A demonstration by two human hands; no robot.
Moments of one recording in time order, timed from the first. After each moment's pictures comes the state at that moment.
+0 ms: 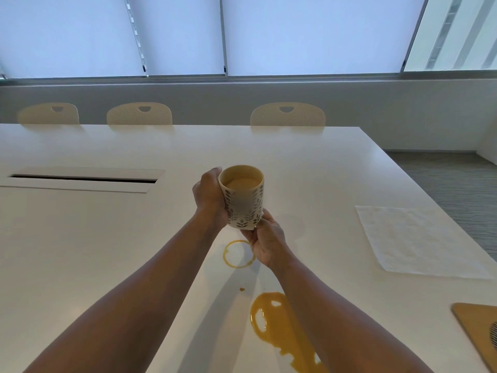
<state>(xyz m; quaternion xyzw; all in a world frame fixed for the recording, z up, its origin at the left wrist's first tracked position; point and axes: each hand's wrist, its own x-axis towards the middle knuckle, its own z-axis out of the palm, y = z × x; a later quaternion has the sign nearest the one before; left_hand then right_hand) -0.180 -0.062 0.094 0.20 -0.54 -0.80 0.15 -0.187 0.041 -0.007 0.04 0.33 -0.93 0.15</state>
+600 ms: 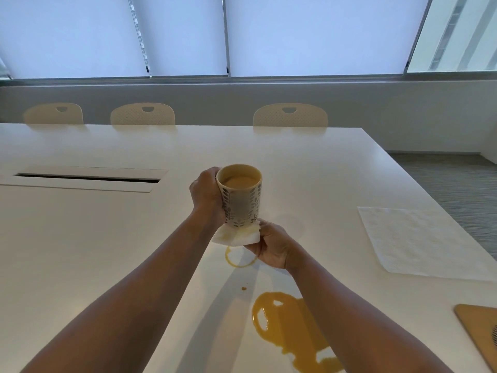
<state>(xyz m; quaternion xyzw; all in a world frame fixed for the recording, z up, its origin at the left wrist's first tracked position) -0.175 -0.070 0.098 0.21 -0.54 -0.80 0.15 -0.185 0.061 -0.005 -0.02 0.40 -0.86 0.33</state>
